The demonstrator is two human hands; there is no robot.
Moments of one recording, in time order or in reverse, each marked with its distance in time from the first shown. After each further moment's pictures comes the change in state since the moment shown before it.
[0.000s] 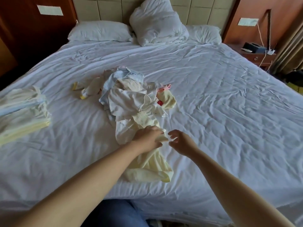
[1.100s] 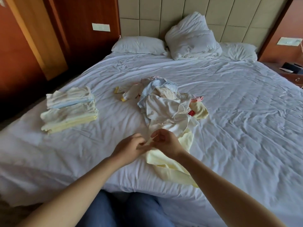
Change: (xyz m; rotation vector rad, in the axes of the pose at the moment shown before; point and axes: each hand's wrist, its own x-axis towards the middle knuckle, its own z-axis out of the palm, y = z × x) left_hand -0.160 -0.108 -0.027 -0.218 0.342 -0.203; right_hand -0.037 -0.162 0.071 0.476 -0.132 -0.398
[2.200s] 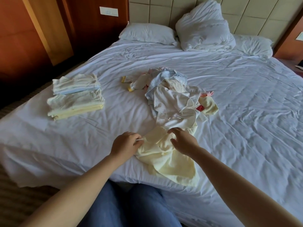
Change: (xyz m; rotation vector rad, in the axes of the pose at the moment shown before) left_hand -0.018 -0.048 0.021 0.119 0.215 -0.044; right_hand 0.019 0.048 -0.017 -0.803 -0.102 0.071
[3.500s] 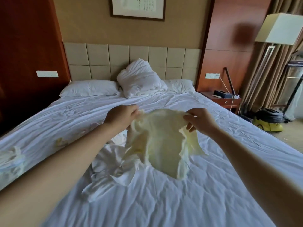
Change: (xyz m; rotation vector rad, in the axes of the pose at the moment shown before) left_hand 0.266 0.271 -0.089 0.044 0.084 0.332; right_hand -0.045 0.168 -0.311 0.584 0.614 0.204
